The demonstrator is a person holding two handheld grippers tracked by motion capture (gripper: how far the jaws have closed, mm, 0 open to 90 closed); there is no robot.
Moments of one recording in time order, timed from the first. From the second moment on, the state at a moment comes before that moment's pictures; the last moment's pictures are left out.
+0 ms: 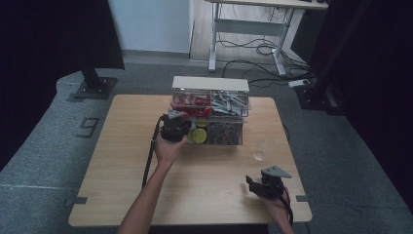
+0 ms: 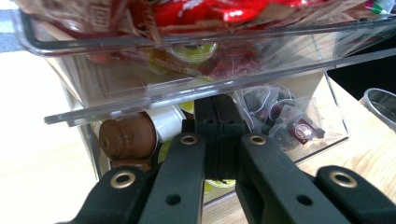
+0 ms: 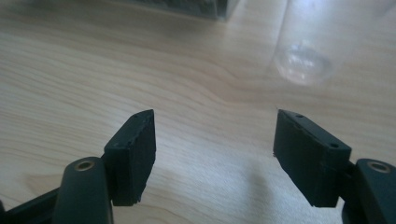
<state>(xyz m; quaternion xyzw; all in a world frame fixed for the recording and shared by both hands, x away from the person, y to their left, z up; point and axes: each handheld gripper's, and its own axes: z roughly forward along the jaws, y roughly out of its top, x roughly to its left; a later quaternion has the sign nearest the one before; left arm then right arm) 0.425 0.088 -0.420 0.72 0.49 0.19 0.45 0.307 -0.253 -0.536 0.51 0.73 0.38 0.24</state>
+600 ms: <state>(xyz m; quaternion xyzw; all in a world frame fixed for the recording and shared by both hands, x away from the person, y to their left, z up) 0.424 0.092 -0.417 0.72 0.49 0.19 0.45 0.320 -0.228 -0.495 0.47 0.73 0.44 0.24</state>
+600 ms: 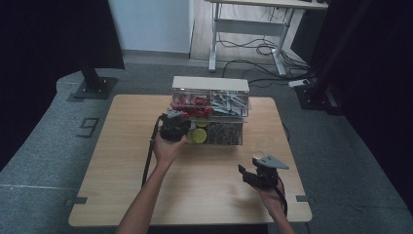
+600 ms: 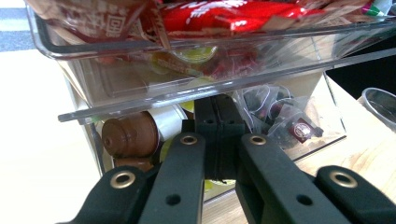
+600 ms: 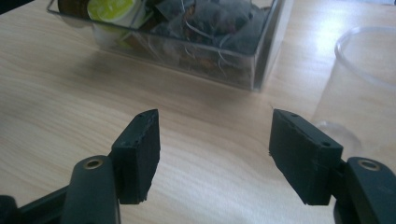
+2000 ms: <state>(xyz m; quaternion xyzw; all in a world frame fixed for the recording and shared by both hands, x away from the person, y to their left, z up) 0.425 0.085 -0.416 0.73 0.49 0.18 0.45 0.377 -0.188 -0.470 0.46 0.73 0.44 0.24</state>
